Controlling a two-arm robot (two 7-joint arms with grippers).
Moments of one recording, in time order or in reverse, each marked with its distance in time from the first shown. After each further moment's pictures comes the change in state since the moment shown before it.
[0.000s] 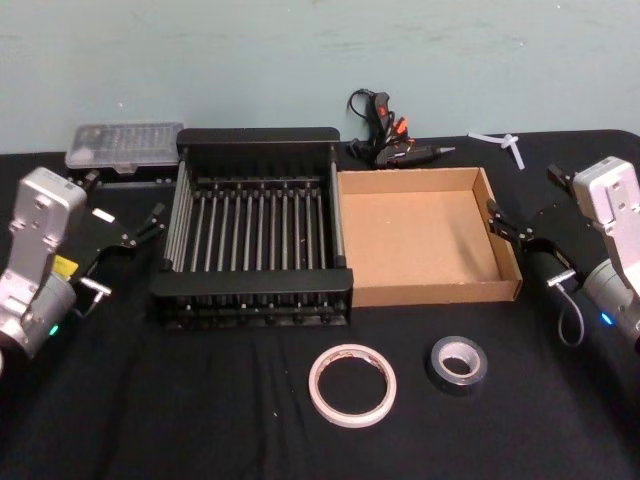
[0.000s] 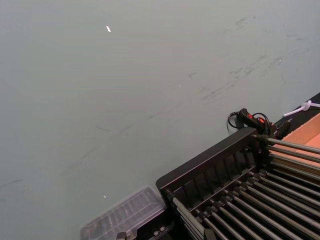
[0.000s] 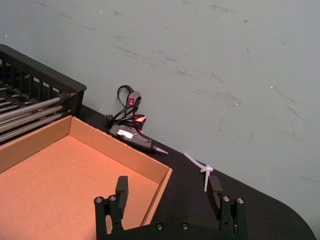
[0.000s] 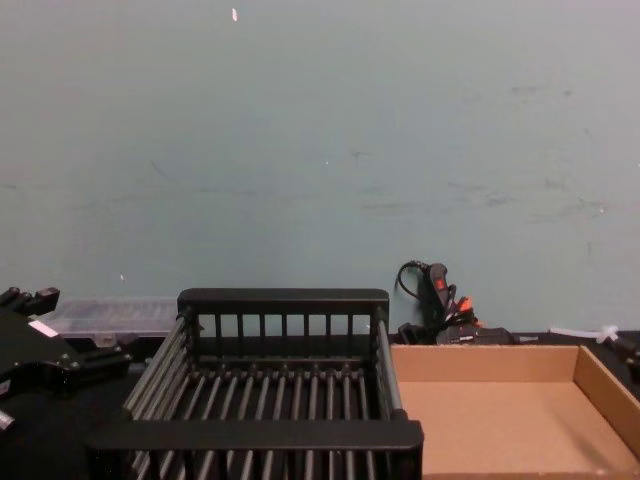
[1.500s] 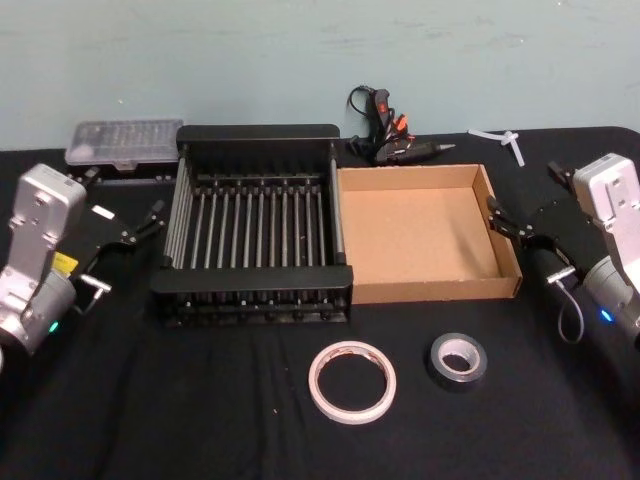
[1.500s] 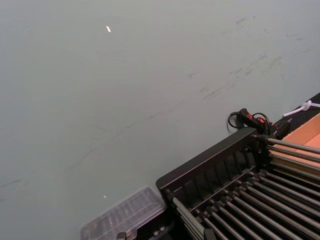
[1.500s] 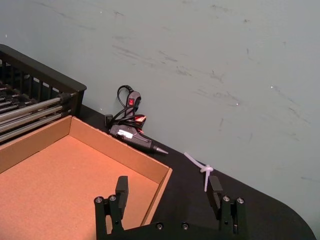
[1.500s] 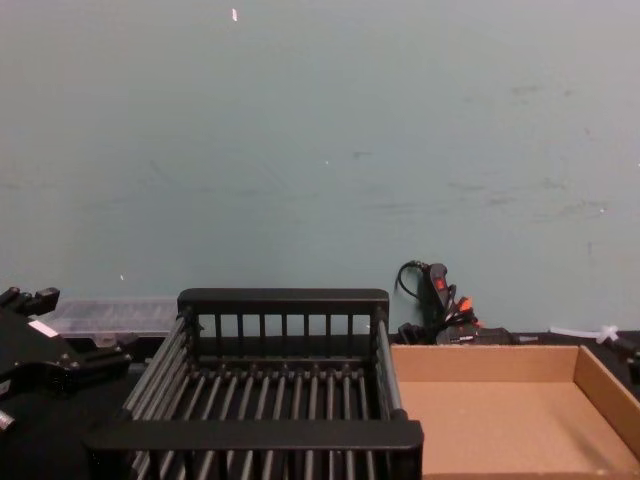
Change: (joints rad) left arm 0.000 0.000 0.000 0.000 0.000 0.000 0.000; right arm 0.000 0.000 0.000 0.000 0.000 0.000 0.000
